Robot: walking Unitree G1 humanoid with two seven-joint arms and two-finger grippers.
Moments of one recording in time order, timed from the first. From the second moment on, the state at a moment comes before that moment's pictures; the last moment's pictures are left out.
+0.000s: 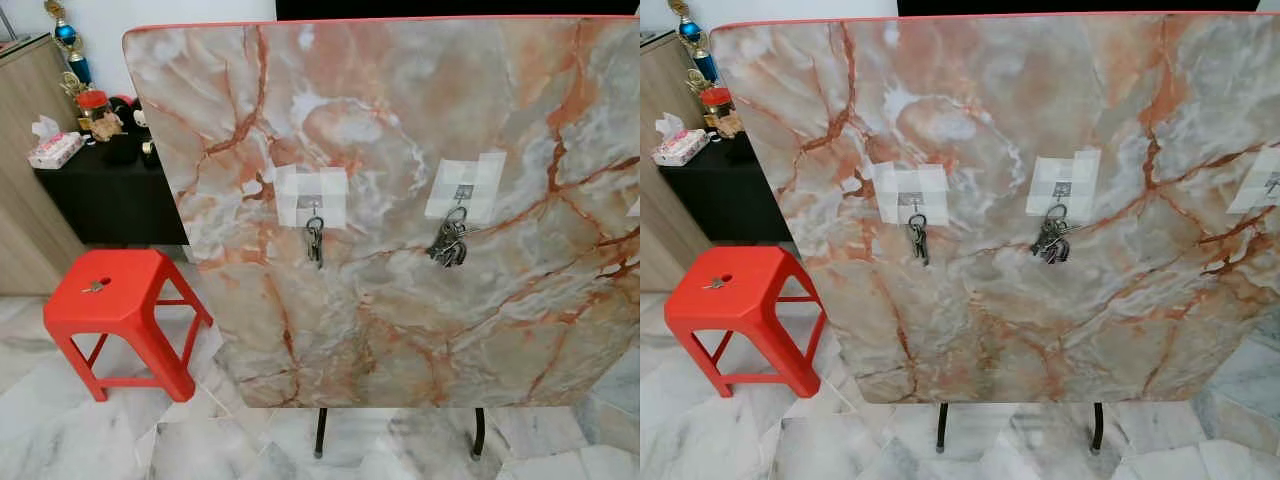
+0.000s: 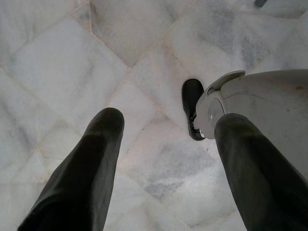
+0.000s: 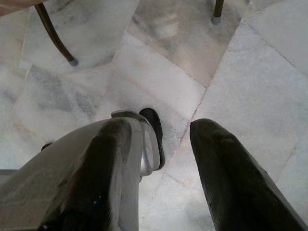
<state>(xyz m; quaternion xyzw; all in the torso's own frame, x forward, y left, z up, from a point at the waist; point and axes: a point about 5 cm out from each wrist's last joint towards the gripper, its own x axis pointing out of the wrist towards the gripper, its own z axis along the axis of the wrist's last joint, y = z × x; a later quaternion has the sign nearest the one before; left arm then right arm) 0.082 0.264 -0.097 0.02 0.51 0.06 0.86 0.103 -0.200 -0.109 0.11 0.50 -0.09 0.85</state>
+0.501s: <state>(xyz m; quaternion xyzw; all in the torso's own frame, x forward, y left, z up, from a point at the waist) 0.079 0.264 -0.098 0.02 0.51 0.06 0.86 0.102 -0.201 -0.109 0.10 0.51 -0.07 0.85</state>
